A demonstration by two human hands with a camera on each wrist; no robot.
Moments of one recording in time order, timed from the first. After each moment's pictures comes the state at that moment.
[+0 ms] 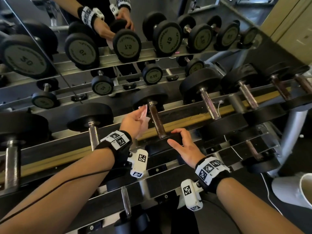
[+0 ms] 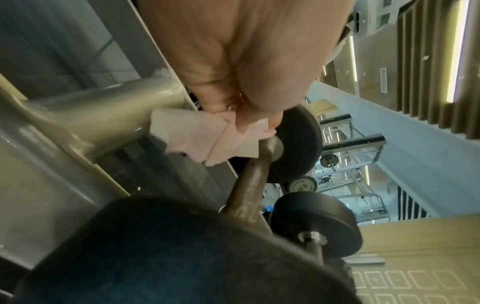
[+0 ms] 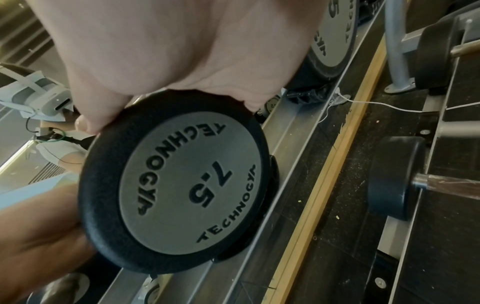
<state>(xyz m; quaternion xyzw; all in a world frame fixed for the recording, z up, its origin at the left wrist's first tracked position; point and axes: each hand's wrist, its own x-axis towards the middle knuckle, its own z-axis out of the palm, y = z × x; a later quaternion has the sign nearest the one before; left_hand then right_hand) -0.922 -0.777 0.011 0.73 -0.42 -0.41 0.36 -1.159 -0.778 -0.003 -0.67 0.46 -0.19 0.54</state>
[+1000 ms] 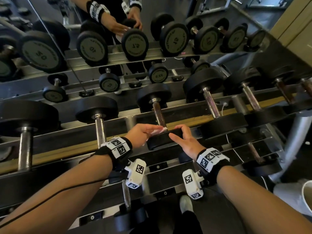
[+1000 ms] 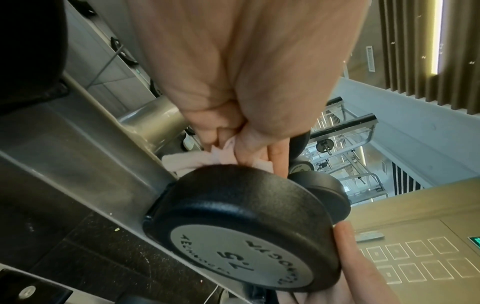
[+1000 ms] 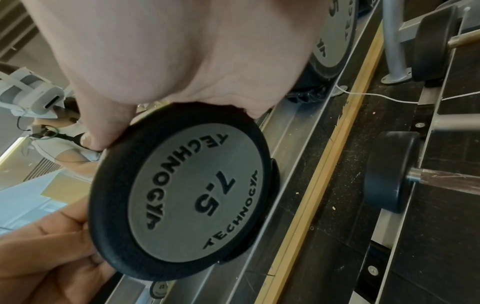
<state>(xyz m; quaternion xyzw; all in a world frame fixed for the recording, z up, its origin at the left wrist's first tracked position) -0.943 -0.727 0.026 0.65 -0.53 -0.49 0.25 -1.161 -0.788 0.004 -0.69 0.46 -0.13 0.54</state>
